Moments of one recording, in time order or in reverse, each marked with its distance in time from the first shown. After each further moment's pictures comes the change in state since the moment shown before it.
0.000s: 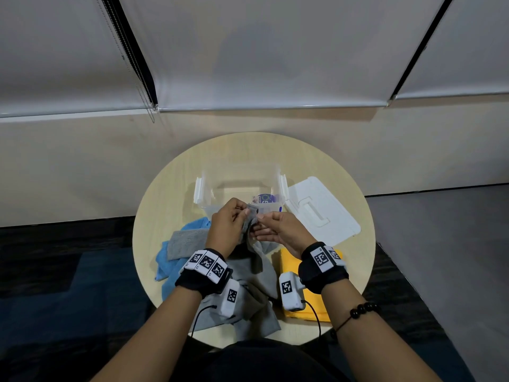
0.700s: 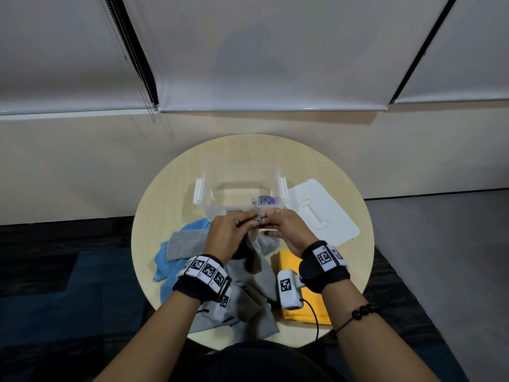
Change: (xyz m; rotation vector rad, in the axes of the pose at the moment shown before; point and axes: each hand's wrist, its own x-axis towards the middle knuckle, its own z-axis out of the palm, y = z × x) left_hand -0.004 -0.011 0.001 0.180 -0.024 0.124; right_hand -0.006 -0.017 0.001 -0.043 0.014 -0.051
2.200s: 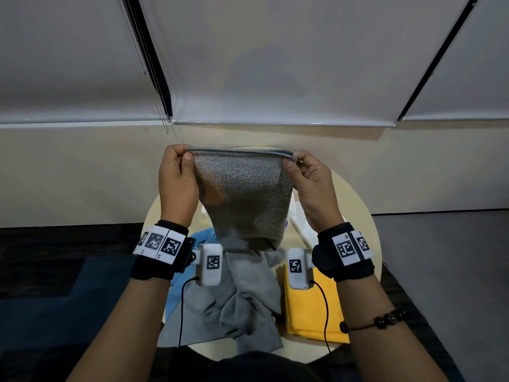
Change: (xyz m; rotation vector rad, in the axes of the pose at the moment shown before) left_hand 0.045 0.067 -0.134 -0.364 0.538 0.015; right_hand -0.017 -0.108 0.011 0.028 0.082 -0.728
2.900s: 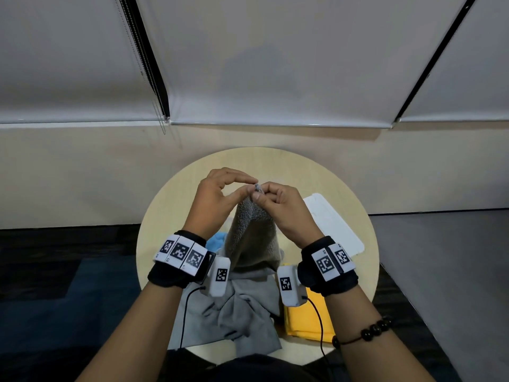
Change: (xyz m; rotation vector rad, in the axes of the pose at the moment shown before) left_hand -0.033 0.008 0.026 0.125 -0.468 0.199; right_hand -0.020 0.032 0.019 -0.242 -0.177 0.205
